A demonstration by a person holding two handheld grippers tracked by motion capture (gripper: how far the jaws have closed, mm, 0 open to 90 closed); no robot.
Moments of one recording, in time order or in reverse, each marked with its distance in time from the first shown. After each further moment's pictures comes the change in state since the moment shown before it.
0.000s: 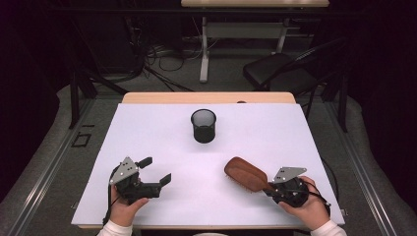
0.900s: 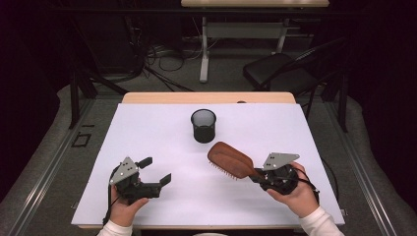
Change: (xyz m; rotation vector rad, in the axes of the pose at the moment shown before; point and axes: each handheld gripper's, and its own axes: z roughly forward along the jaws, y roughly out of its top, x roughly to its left) left arm 0.000 0.000 0.000 0.001 -0.002 -0.001; right arm 0.009 0.059 -0.011 -0.131 0.030 -0.055
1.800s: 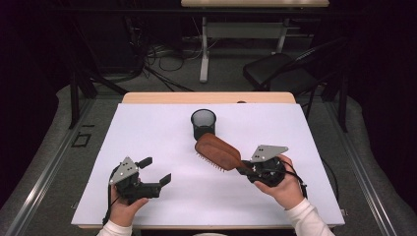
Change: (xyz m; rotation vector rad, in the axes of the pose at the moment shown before) left arm 0.001 0.000 0.000 0.002 0.000 0.001; right arm 0.003 0.027 0.018 -0.077 0.022 0.004
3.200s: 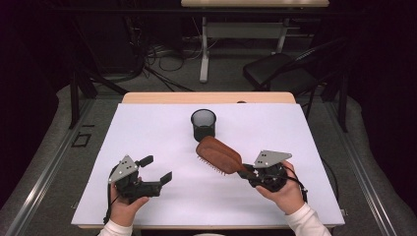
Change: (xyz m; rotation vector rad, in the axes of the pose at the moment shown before) left arm -0.007 0.014 -0.002 -0.038 -0.035 -0.034; right arm 0.005 -0.015 -0.001 -0.045 0.004 0.002
